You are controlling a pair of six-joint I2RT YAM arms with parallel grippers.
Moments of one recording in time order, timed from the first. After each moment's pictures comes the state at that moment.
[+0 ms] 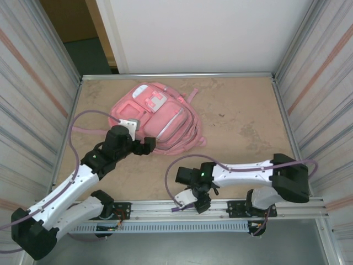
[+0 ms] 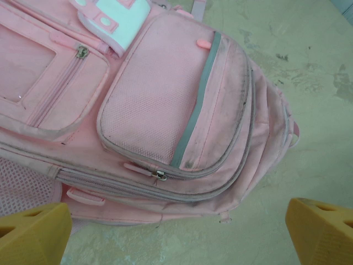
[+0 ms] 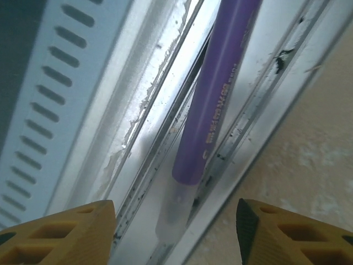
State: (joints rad) left arm -0.59 0.87 0.67 -0.41 -0.06 -0.33; right arm 1.33 1.47 0.80 -0.81 -0.22 -0.70
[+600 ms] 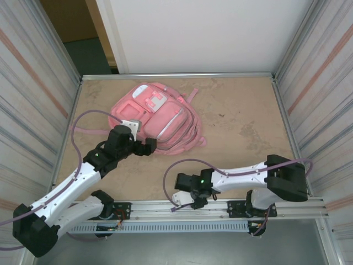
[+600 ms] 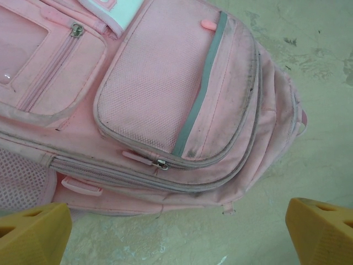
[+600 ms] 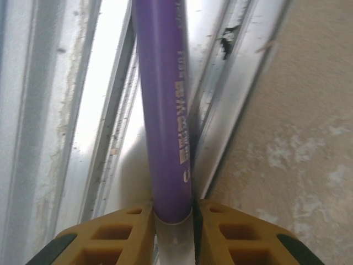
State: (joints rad) left arm -0.59 0.90 0.67 -0.42 -0.04 -0.34; right arm 1.37 1.46 0.71 -0.63 -0.07 -0.50
